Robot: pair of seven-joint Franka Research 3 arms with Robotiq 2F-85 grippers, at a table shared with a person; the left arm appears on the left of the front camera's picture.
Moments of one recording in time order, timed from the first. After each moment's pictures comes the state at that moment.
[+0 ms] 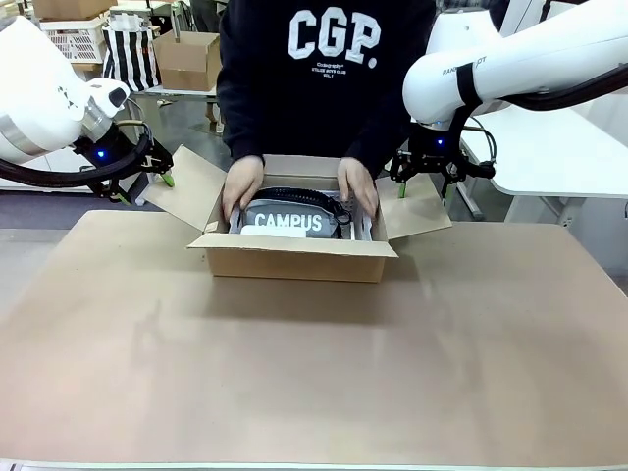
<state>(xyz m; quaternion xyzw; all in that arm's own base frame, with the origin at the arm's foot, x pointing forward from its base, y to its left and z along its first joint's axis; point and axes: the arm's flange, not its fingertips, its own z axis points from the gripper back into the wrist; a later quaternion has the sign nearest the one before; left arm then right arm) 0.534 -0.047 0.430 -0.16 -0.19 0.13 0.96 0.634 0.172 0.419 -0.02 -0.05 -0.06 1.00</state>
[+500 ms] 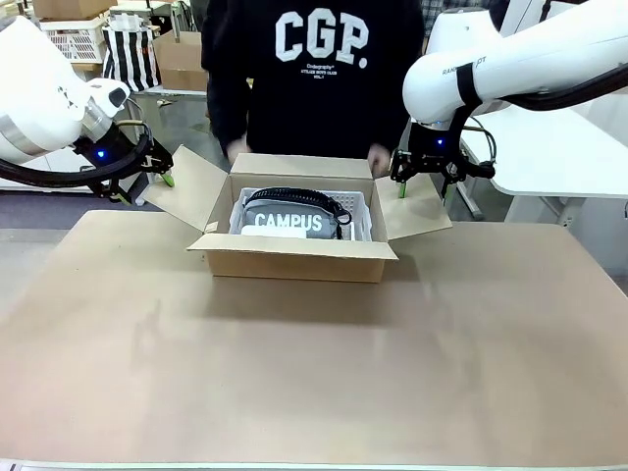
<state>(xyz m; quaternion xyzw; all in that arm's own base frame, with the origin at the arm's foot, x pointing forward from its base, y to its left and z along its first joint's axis) 0.534 -0.047 0.430 -0.16 -0.19 0.13 0.96 0.634 0.172 0.419 -0.02 -0.05 -0.06 1.00</state>
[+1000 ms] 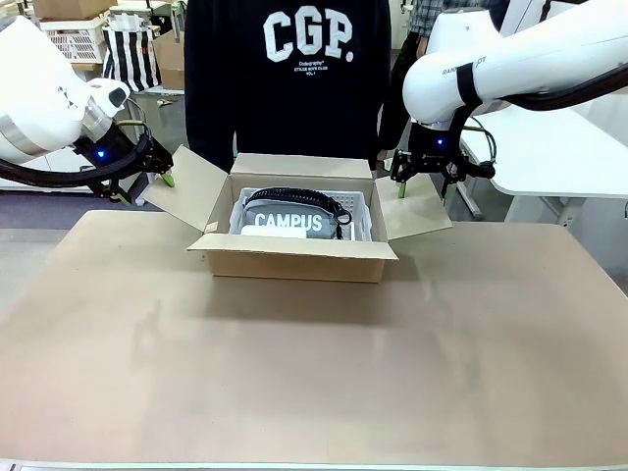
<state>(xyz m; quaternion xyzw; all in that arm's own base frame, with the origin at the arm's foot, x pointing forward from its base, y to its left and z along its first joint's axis) 0.534 -0.047 0.430 -0.16 -0.19 0.13 0.96 0.634 0.172 0.419 -0.02 -0.05 -0.06 1.00</state>
